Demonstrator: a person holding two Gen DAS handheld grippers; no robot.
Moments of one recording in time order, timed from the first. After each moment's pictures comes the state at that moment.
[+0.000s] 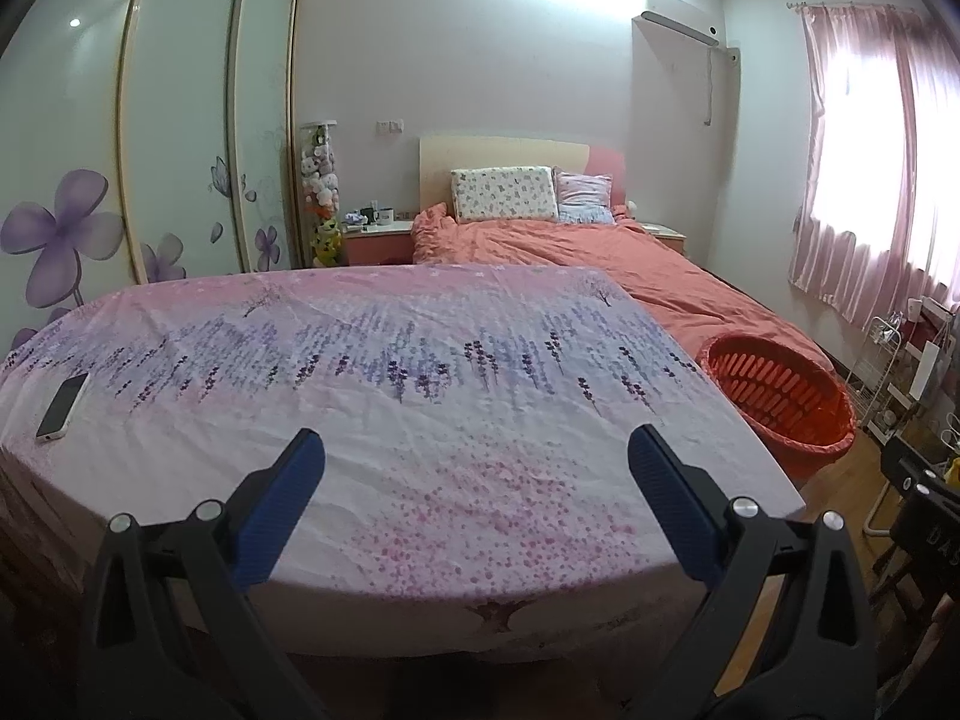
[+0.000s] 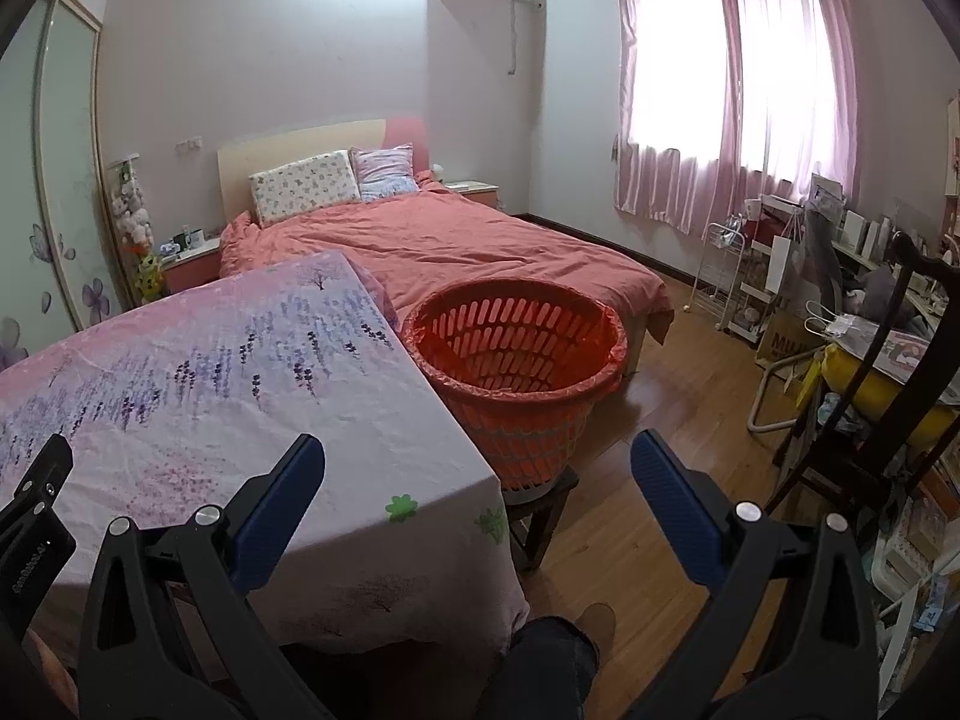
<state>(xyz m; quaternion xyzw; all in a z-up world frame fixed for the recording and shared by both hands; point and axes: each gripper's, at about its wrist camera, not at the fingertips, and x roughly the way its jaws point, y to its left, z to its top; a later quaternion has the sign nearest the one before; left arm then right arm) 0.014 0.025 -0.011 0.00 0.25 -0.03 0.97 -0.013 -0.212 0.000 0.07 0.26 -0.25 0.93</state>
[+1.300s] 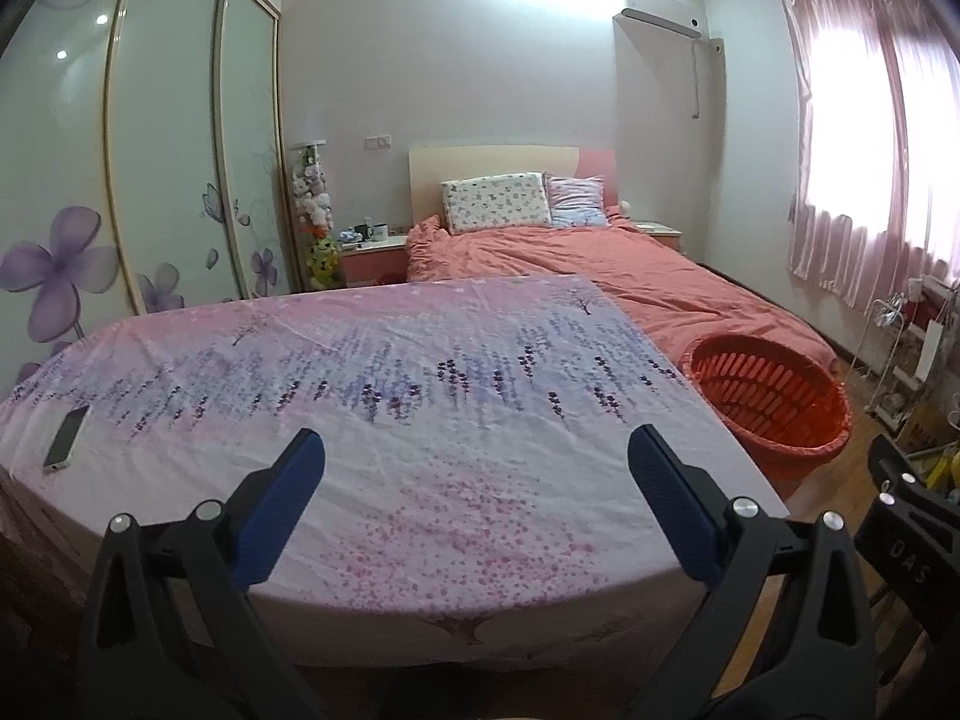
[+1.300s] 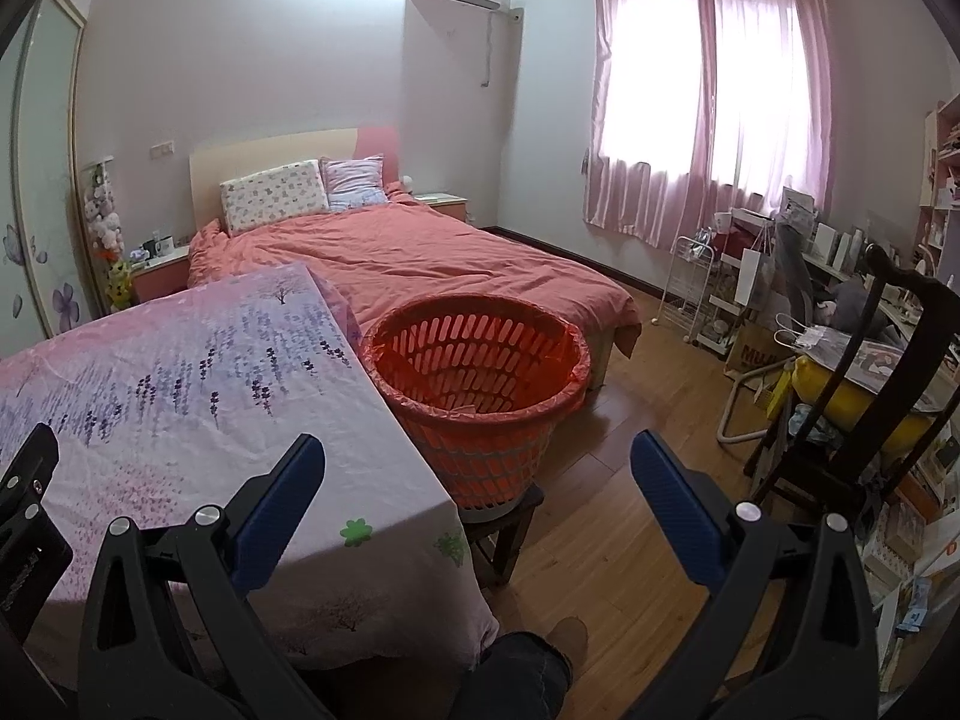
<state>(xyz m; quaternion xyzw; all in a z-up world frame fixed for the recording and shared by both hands) 0.013 -0.019 0.001 0.03 0.23 -0.02 0.97 -0.010 -0.226 0.004 0.05 0.25 -0.28 0.93</state>
